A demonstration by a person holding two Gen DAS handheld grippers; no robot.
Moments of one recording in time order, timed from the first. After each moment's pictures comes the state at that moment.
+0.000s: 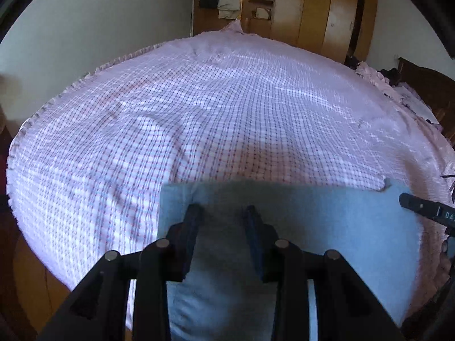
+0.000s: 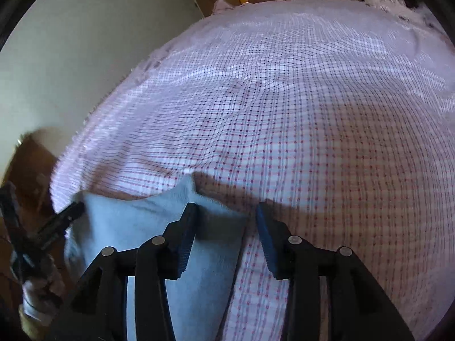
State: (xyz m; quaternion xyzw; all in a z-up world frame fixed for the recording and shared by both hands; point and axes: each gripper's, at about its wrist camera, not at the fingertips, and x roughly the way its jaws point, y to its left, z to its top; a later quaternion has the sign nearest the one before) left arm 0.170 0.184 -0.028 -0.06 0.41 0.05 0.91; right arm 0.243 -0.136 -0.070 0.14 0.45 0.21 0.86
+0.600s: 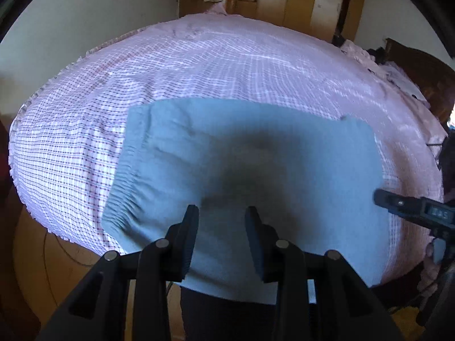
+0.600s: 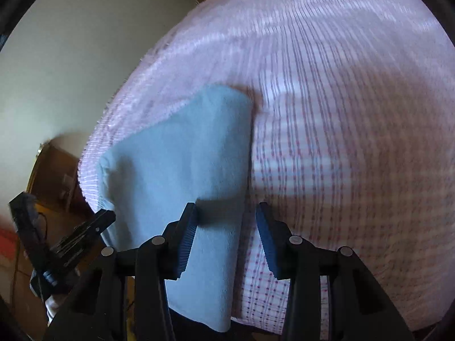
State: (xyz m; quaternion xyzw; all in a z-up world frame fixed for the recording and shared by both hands) left arm 0.098 0.133 -0.036 -0.05 0.45 0.02 0.89; right arm 0.173 -0.147 -0.106 0.22 0.50 0.23 0.81
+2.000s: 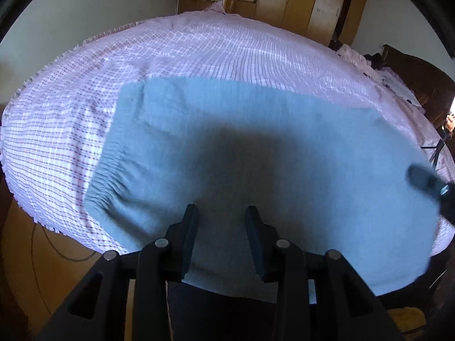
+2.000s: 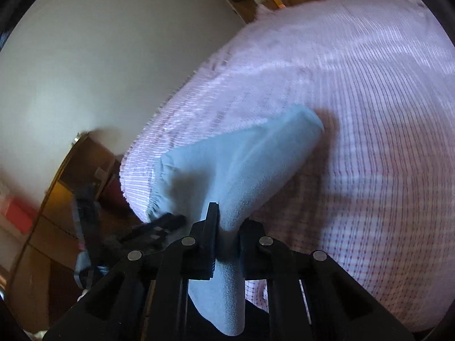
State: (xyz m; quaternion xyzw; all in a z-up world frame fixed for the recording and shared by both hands) left arm 0.091 0.136 -0.054 -0.07 0.44 0.00 0.89; right arm 0.130 -0.112 -0.038 0.19 0.40 0.34 0.83
